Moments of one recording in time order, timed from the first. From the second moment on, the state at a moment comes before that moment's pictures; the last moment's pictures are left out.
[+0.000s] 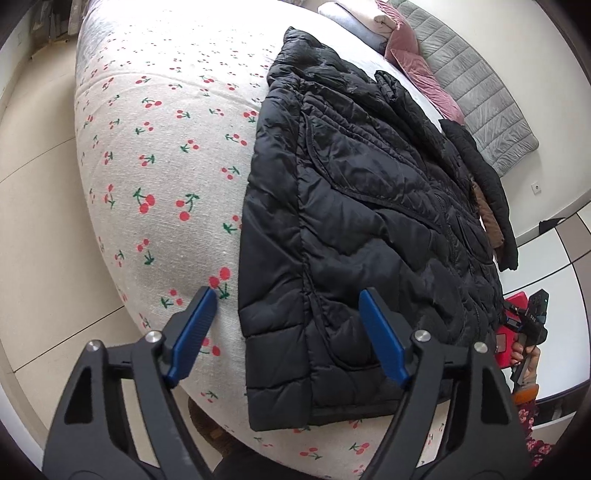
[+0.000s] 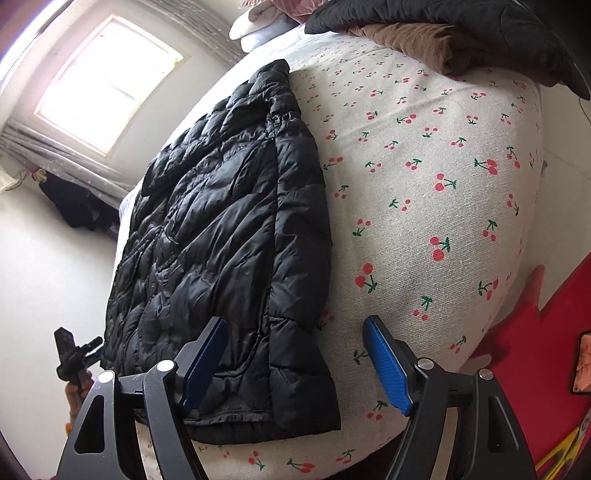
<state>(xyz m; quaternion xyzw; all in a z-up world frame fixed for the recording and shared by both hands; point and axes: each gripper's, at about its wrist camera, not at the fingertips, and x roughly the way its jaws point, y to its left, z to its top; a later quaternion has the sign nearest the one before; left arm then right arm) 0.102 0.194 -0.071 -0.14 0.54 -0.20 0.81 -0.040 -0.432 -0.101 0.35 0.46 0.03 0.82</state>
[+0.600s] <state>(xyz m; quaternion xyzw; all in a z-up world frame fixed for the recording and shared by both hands) 0.080 0.172 -0.046 -0.20 0.53 -0.26 0.78 -0.027 -0.394 -0.087 0.33 0.44 0.07 0.83</state>
